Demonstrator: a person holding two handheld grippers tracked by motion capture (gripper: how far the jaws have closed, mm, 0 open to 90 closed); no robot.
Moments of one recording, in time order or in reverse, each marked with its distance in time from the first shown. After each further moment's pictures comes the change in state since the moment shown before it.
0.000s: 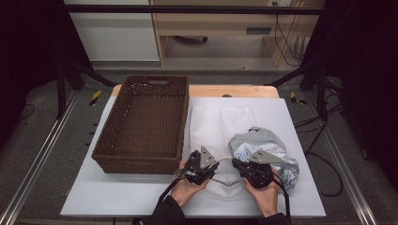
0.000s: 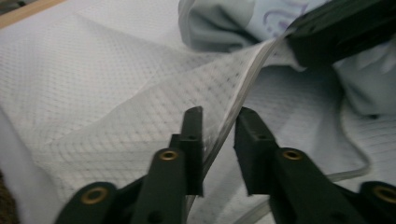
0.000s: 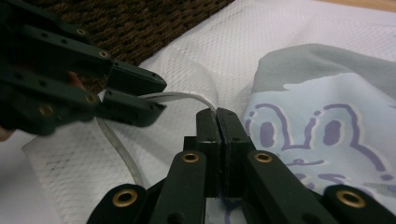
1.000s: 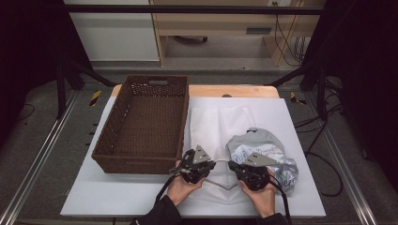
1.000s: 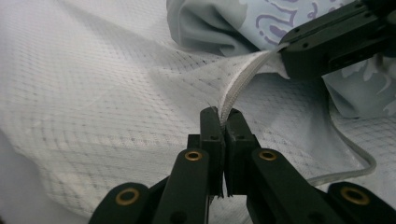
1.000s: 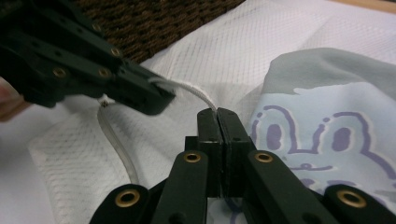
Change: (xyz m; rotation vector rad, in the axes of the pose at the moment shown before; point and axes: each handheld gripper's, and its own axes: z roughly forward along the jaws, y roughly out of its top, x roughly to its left) left arm 0.011 -0.005 -0.005 0.030 -0.076 -0.041; right arm 0.009 -0.003 0.005 0.017 0.031 -0.062
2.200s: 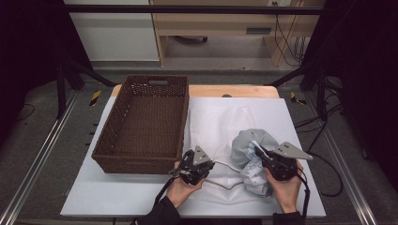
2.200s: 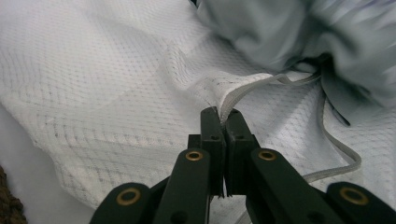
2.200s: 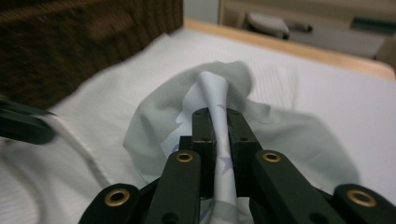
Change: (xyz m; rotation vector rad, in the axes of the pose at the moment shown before) left arm -0.006 0.003 -0.005 0.009 0.034 -0.033; right arm -0.047 0.017 -0.061 -0.140 -0.195 0.038
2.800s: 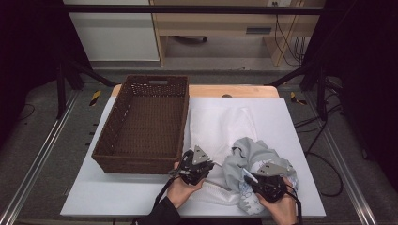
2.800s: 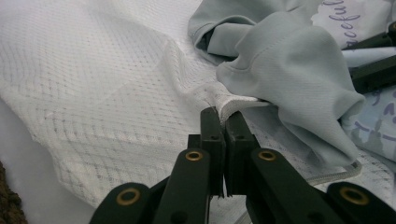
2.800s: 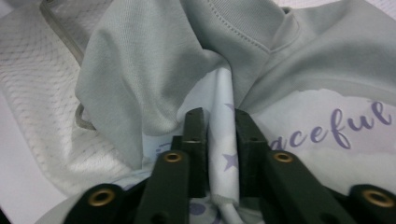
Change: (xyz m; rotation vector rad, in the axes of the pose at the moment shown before) left arm -0.001 0.001 -0.002 -0.002 -0.001 -0.013; right arm 0.033 -0.050 0.014 0.319 0.114 -0.115
